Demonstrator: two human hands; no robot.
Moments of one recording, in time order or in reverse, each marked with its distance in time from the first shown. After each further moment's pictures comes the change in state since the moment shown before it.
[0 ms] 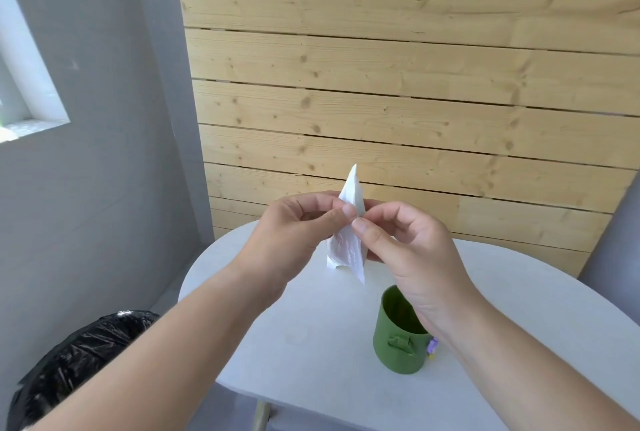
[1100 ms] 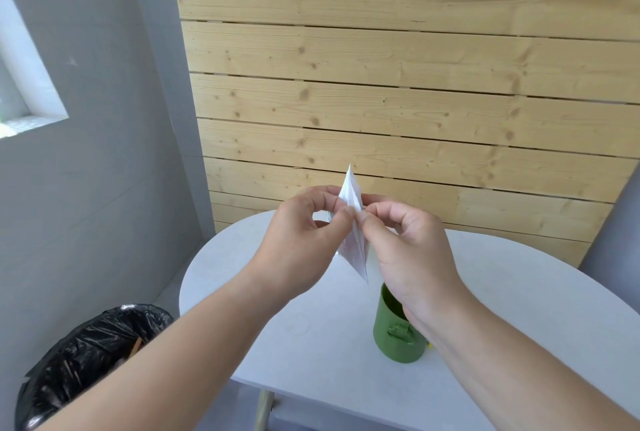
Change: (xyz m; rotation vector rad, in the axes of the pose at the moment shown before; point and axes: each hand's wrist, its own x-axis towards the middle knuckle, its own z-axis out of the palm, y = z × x) left_hand -0.009 -0.006 0.019 0.238 0.150 0.031; right_hand -0.003 0.003 0.011 -0.123 0.115 0.021
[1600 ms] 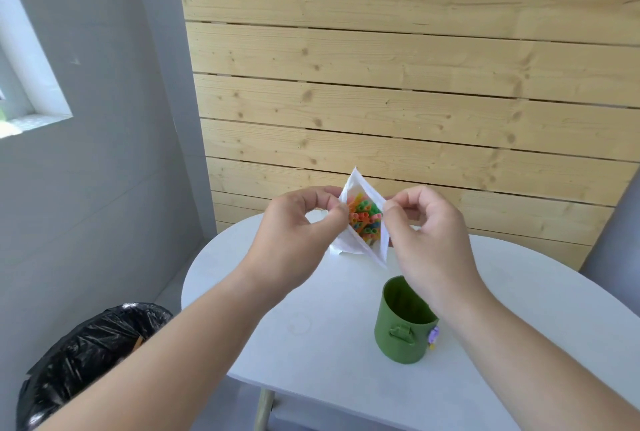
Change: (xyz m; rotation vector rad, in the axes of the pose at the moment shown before) left_hand -0.001 0.006 -0.012 -0.023 0.008 -0.002; right_hand 0.010 -0.002 -0.014 -0.187 0.149 -0.121
